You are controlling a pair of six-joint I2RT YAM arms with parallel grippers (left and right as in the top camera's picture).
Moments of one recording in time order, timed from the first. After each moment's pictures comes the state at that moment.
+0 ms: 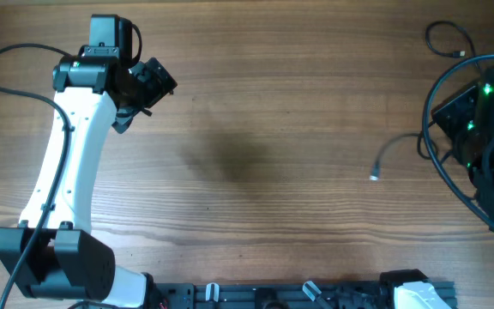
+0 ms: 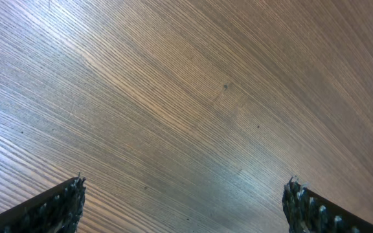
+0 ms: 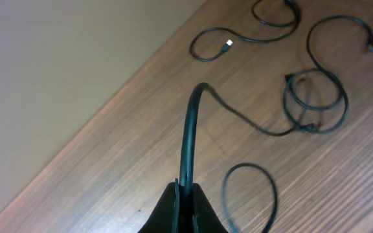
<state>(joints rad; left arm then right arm) -0.06 1.66 1.55 -1.09 0.01 -0.74 0.10 1.13 1.59 -1.19 0.35 0.80</state>
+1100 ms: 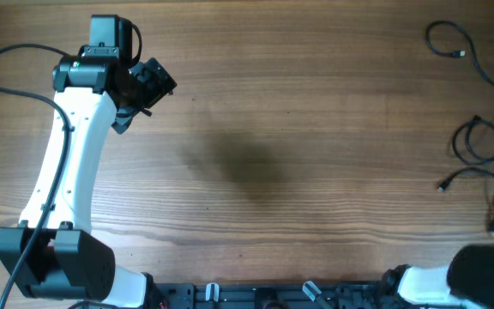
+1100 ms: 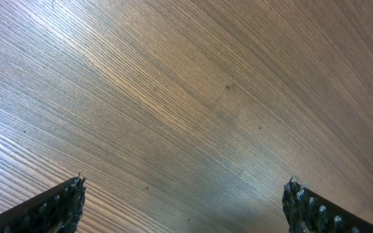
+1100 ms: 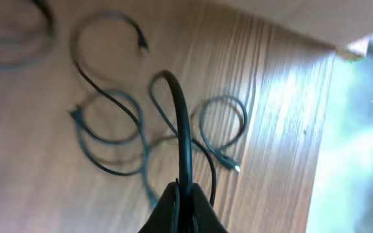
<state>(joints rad) -0.06 1.66 1.55 -1.10 0.00 -0.74 -0.51 1.61 1.72 -1.34 0.50 0.66</state>
